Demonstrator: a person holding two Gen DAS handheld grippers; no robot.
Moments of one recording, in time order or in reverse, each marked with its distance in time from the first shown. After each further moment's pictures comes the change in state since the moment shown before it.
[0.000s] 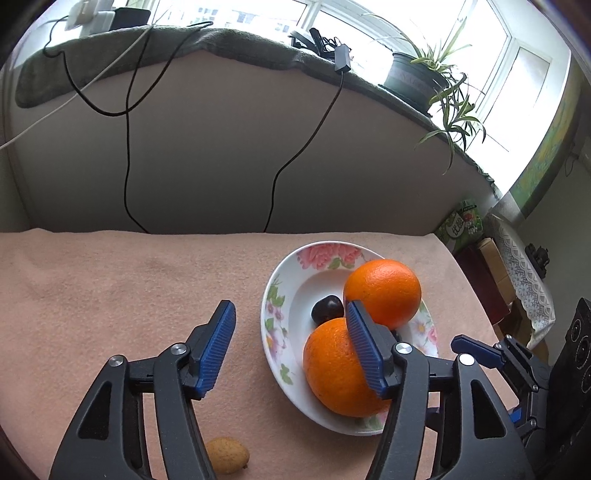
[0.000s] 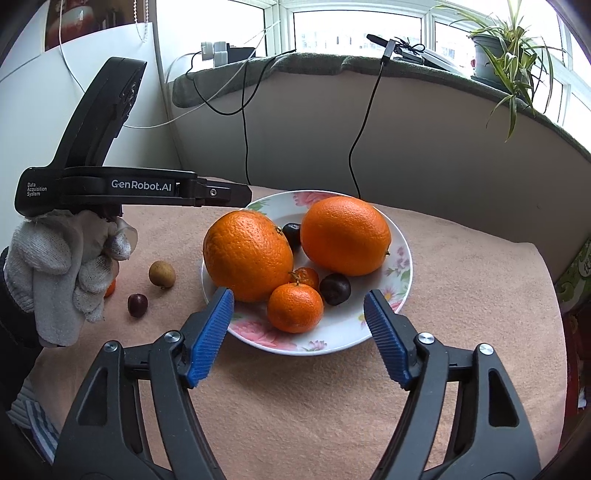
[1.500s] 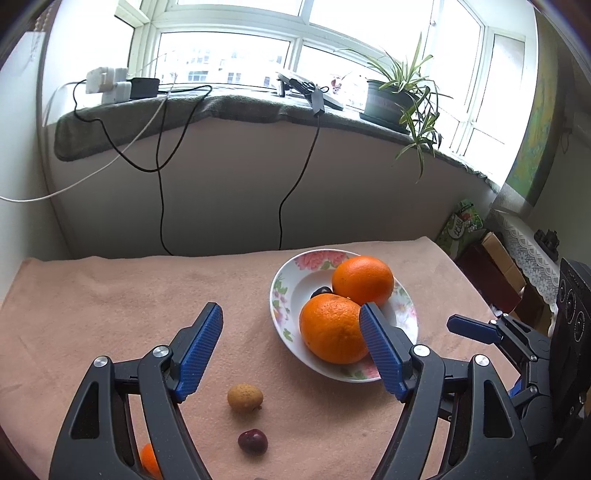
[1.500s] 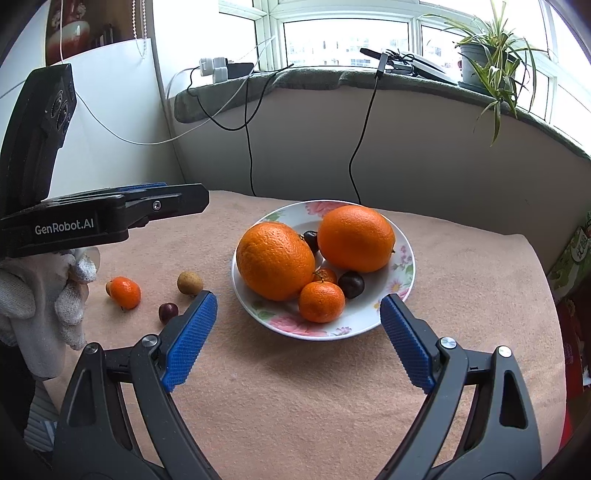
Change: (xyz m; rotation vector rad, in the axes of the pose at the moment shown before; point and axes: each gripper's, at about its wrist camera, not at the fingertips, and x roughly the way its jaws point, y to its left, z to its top) left arm -0.074 -0.027 -0.030 0.105 -0.137 0.101; right arm -0.031 0.021 -0.002 0.053 -0.018 -0.005
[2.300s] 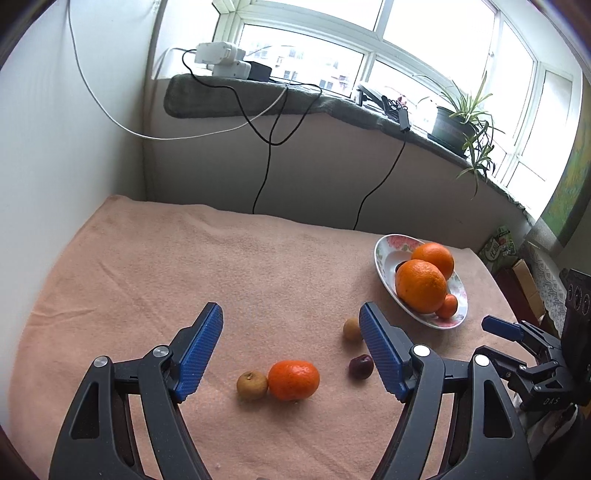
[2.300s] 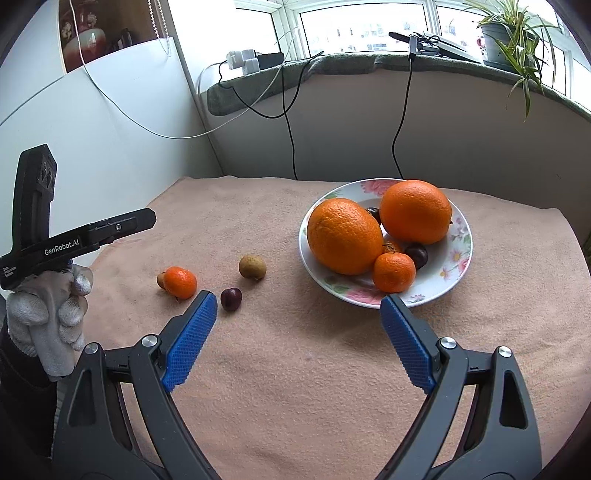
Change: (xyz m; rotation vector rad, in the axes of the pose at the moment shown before) left arm -0.068 0.086 -0.054 -0.178 -0.013 0.150; right arm -0.003 0.035 -0.012 0.048 0.045 0.151
